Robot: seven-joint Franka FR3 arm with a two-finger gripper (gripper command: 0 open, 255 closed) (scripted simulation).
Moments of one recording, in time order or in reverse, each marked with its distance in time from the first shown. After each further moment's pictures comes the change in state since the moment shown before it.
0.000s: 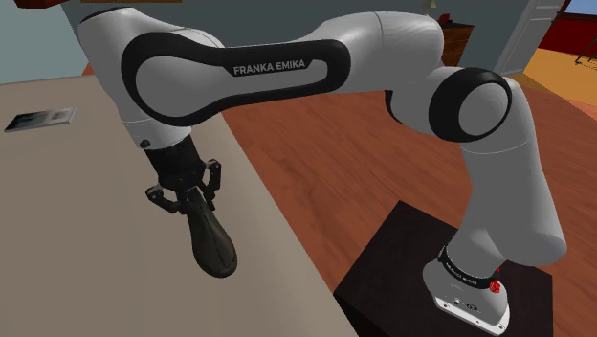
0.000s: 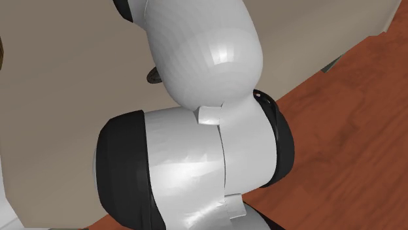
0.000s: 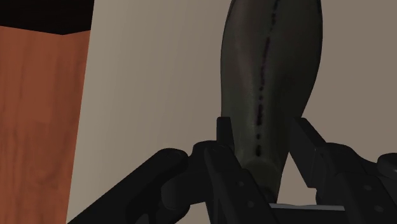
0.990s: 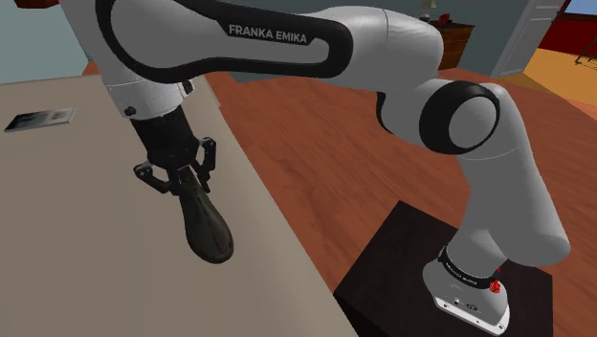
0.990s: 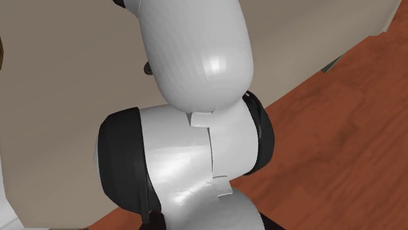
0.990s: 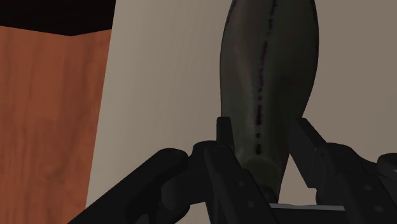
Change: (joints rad) arm 0.063 0.068 -0.009 0.257 -0.024 -0.184 -0.001
